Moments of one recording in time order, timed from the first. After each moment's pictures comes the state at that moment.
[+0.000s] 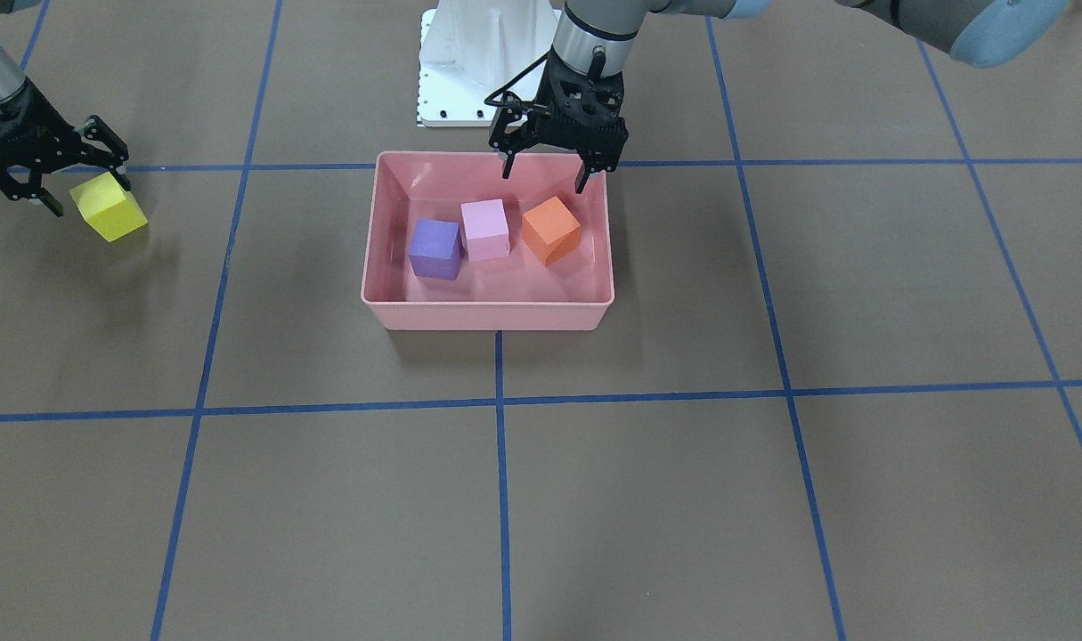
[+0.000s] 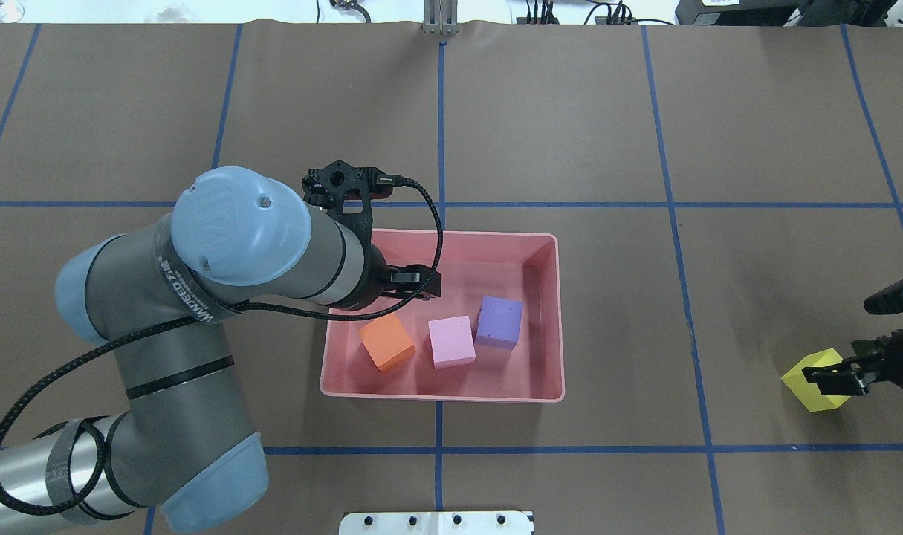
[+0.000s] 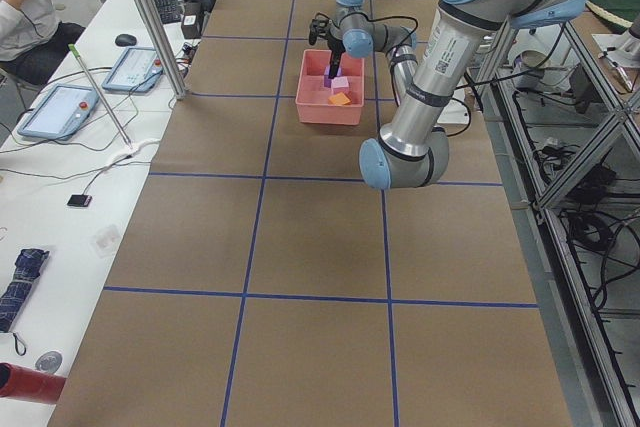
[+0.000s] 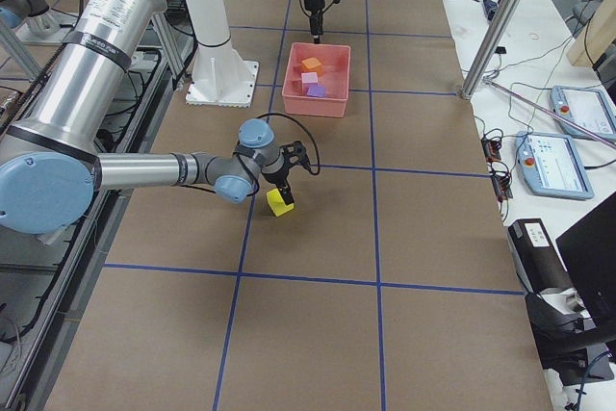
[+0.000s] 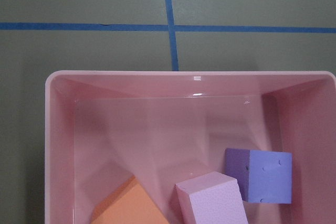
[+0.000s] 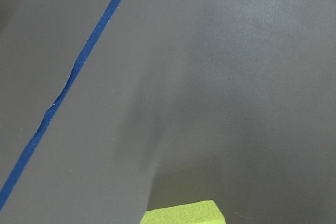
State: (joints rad) left arm -0.48 -2.21 -1.96 -1.58 -1.81 -1.23; right arm 0.64 -2.04 1.95 -0.62 1.87 0.75
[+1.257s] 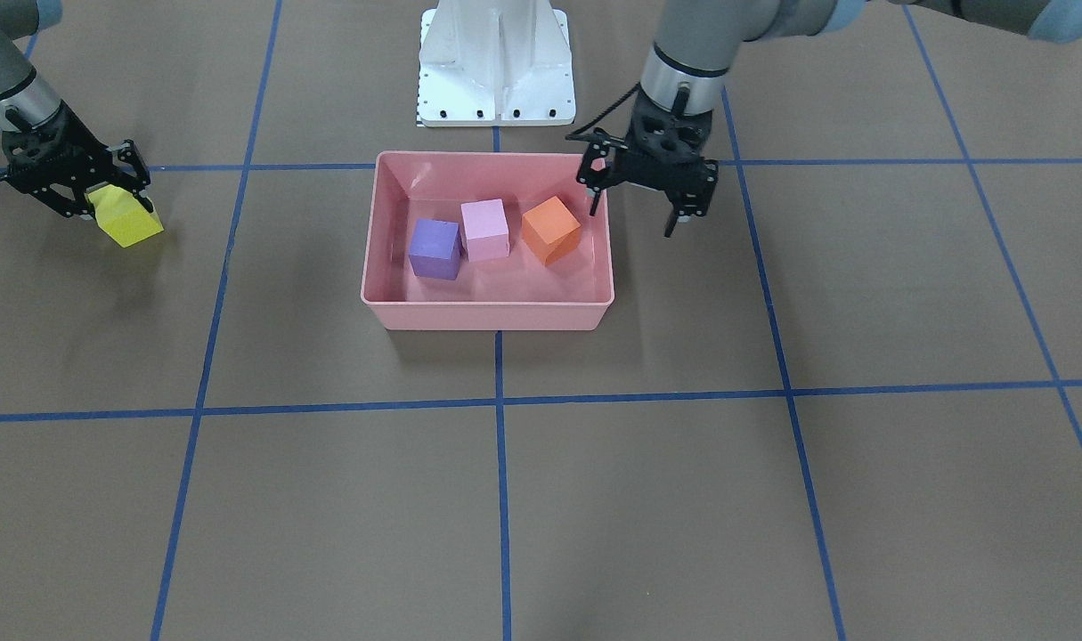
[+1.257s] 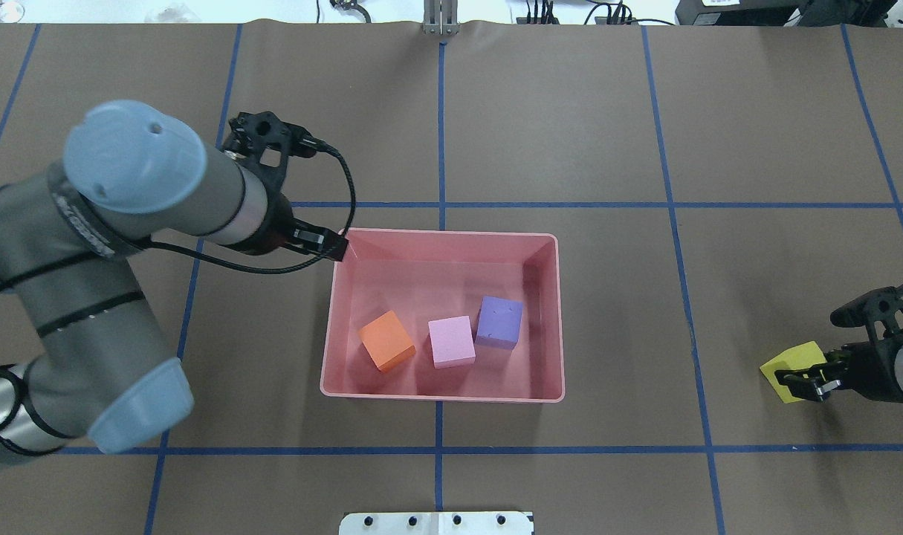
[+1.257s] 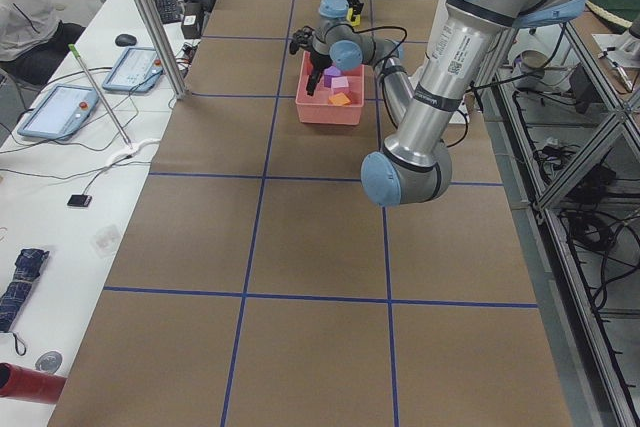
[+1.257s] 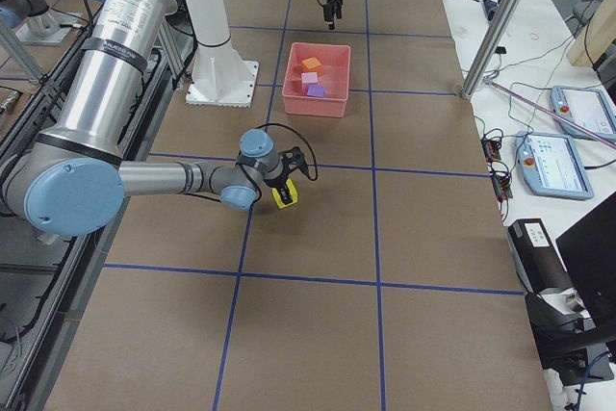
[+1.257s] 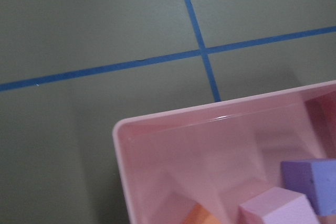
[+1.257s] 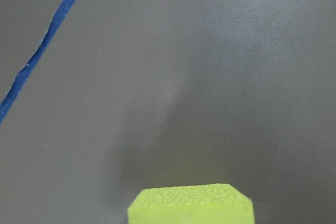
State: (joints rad) left arm -0.68 -2.04 -1.99 -1.57 -1.91 -0.79; right arm 0.56 -1.96 1.84 -0.51 1.83 0.82
